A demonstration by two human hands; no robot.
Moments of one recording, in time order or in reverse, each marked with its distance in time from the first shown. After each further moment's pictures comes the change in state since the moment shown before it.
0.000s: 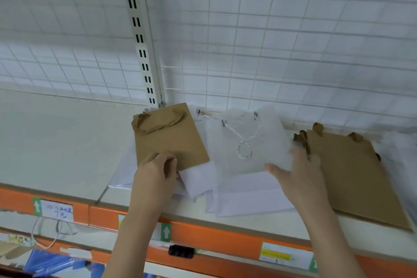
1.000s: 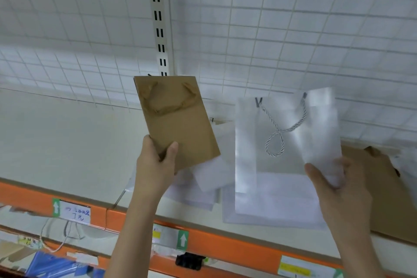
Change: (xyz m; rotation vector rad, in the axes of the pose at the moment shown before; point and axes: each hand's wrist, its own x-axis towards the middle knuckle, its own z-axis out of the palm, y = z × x) left_hand 0.028 0.017 -0.041 -0.465 0.062 -0.431; right_hand -0.019 0.007 -0.011 0.550 0.338 -0.171
